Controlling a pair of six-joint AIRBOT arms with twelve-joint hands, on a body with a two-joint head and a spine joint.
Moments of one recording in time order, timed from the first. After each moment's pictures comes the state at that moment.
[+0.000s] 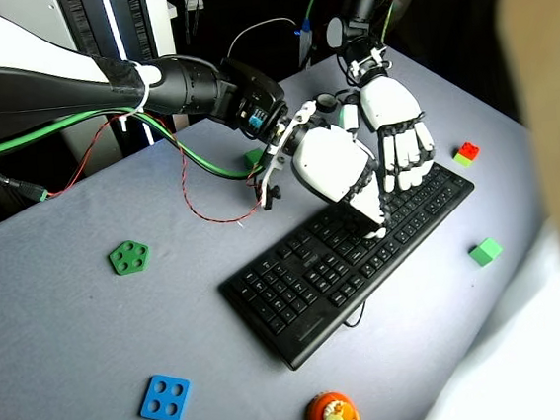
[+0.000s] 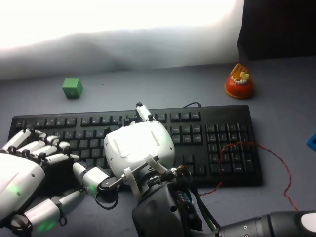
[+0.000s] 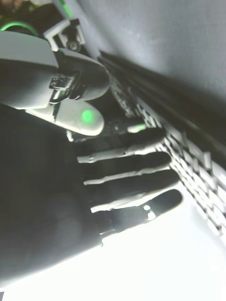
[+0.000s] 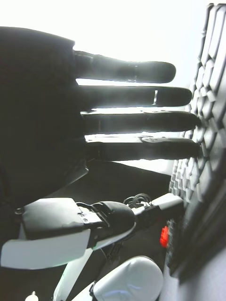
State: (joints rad) left arm 1.22 -1.06 0.95 2.72 1.32 -1.94; right arm -0.45 -1.81 1.07 1.22 1.19 -2.17
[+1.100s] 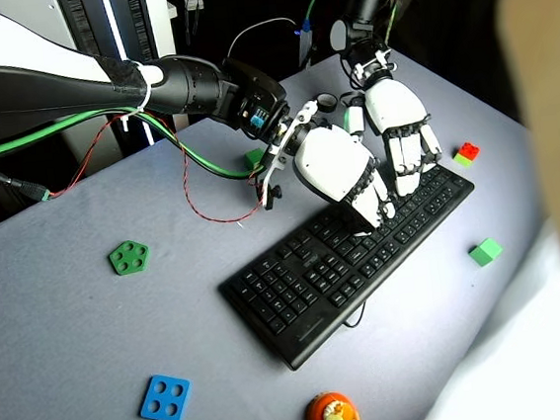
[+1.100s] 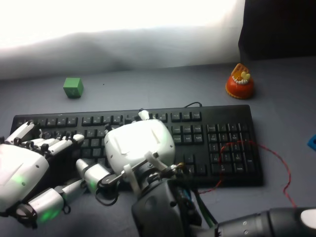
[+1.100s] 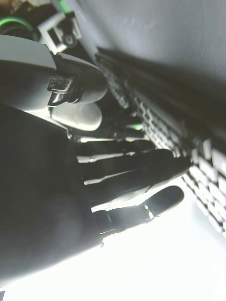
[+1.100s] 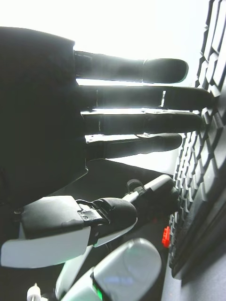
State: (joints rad) left arm 1.17 -1.06 0.98 2.72 1.28 -1.94; right arm -0.43 -1.79 1.06 1.25 1.20 -2.18
